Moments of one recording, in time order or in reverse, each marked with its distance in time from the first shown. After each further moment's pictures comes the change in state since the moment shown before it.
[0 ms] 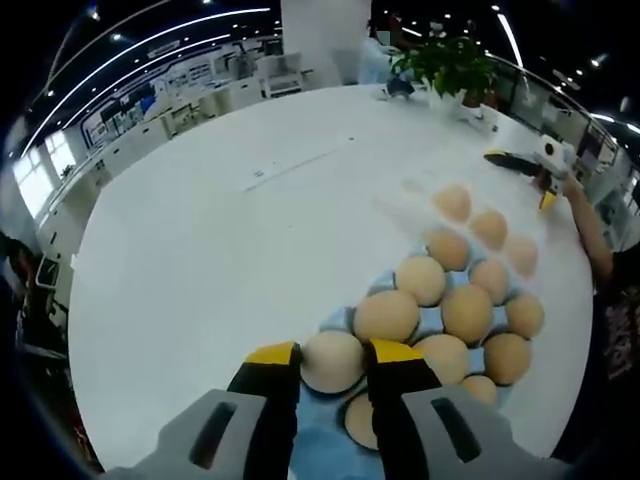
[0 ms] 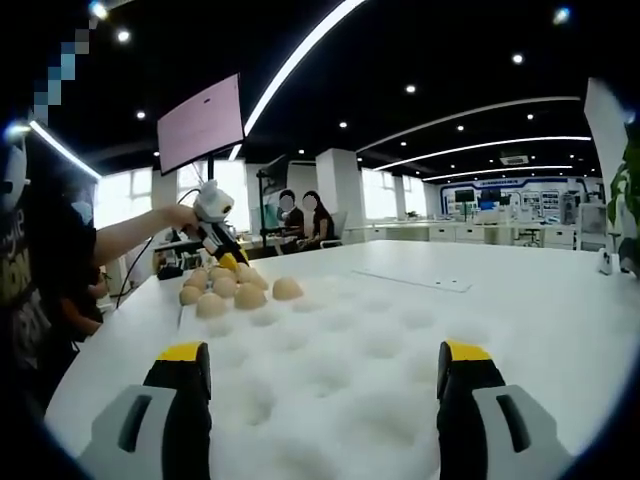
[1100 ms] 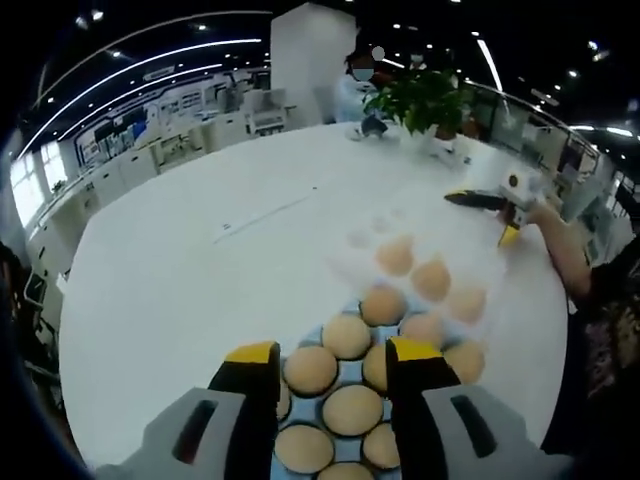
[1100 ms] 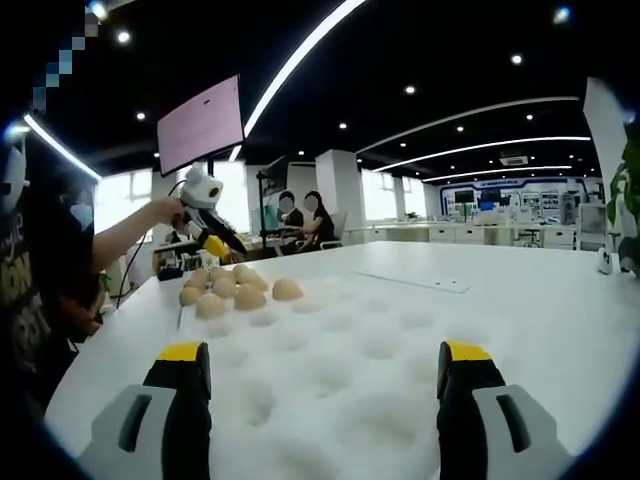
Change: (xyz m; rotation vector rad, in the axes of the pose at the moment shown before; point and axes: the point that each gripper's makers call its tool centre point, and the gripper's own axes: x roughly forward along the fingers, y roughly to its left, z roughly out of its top) left arm -0.015 -0.031 0.051 0.055 -0.153 -0.091; right arm 0.002 -0.001 0.000 0.001 -0.005 -0.001
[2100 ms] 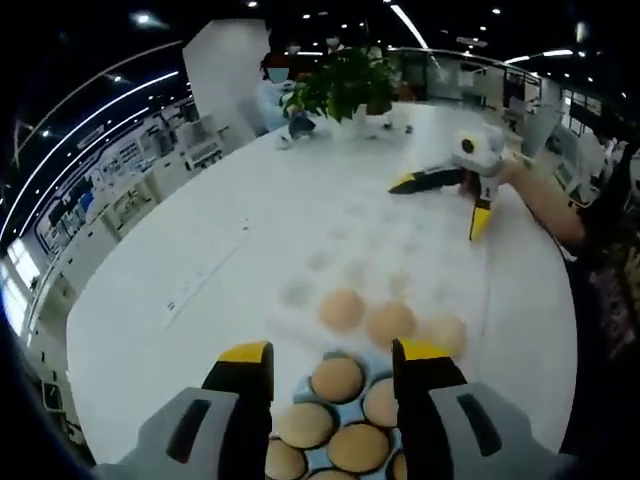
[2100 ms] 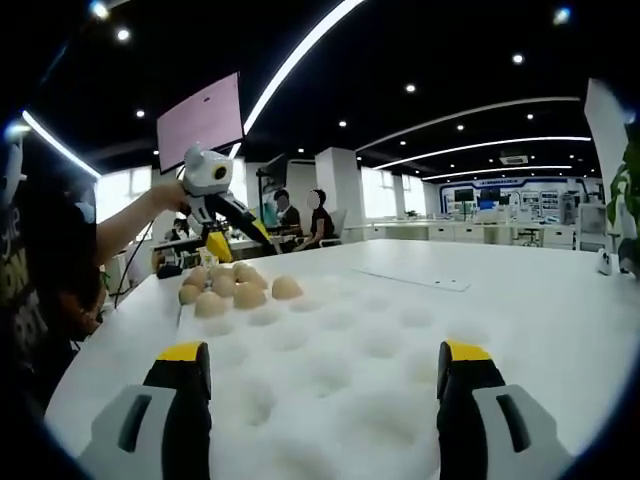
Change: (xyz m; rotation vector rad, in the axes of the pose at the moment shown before) left arm 0.043 -0.069 0.046 0.320 0.010 -0.090; right arm 0.000 0.000 -0.001 -0.003 0.010 -0.003
